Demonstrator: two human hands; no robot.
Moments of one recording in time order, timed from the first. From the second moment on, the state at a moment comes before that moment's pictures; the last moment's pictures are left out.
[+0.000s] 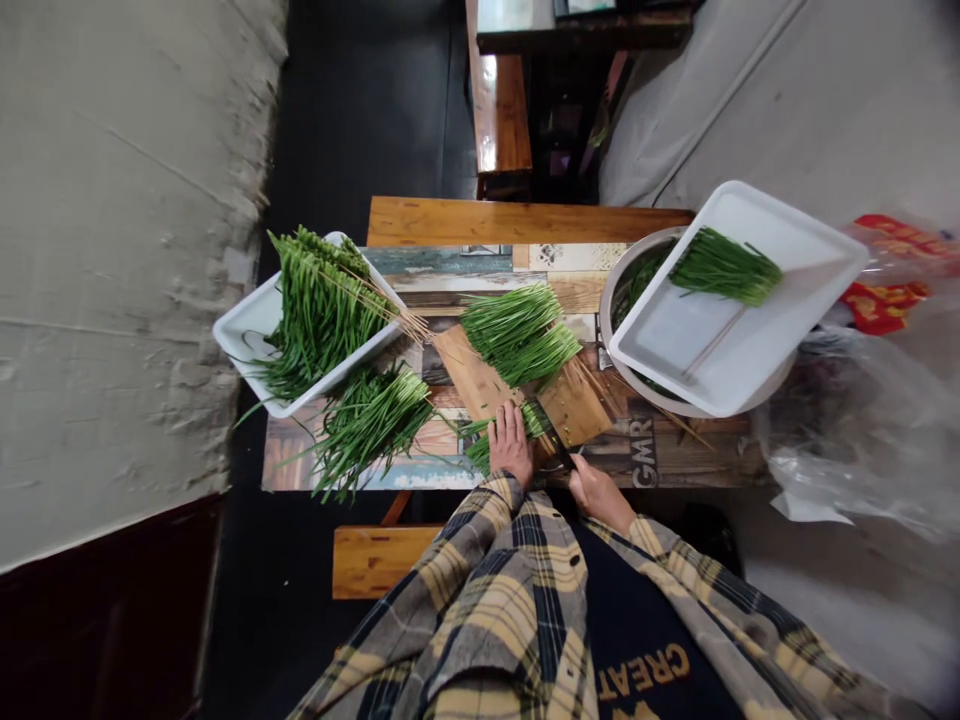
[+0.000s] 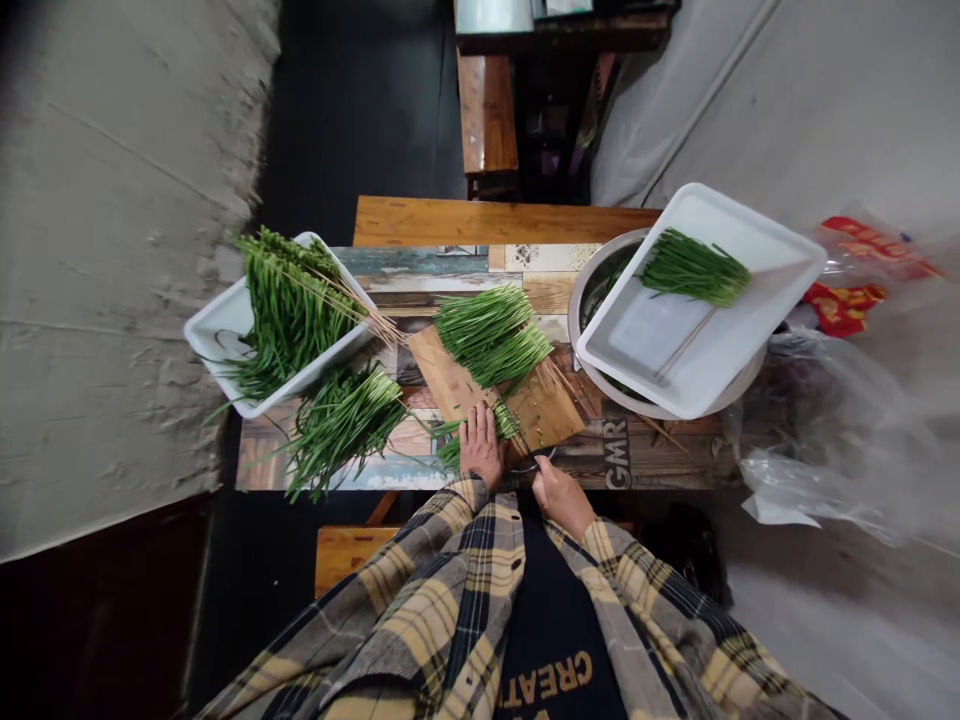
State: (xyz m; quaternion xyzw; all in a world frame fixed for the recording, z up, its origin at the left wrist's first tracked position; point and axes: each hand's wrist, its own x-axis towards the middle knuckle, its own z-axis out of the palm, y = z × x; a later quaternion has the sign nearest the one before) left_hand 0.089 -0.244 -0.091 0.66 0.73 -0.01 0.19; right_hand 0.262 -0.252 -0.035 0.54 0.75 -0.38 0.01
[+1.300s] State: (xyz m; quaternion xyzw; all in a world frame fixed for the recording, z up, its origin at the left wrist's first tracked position) left_hand 0.042 -0.208 -0.045 0.65 0.74 -0.04 0.20; right_hand 0.334 -0.273 -0.051 0.58 0.76 -0.25 -0.13
